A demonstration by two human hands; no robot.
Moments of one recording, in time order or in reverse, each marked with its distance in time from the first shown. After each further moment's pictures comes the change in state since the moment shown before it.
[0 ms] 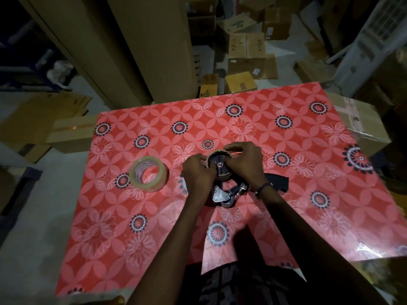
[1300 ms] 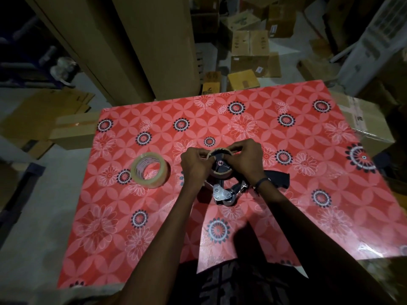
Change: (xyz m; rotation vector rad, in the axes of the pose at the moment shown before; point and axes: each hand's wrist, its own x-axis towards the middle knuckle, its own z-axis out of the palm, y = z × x) left_hand 0.024 -0.006 -0.005 -0.038 -0.091 0.061; right_hand 0.002 0.000 0.003 -0.076 0.011 -0.064
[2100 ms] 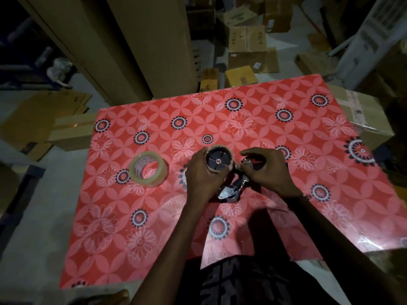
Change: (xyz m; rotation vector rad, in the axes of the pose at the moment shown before) left_hand -0.045 -0.011 0.011 -0.014 -0.038 0.138; right_hand -0.034 0.047 -0.057 0.038 -0.085 -0.208
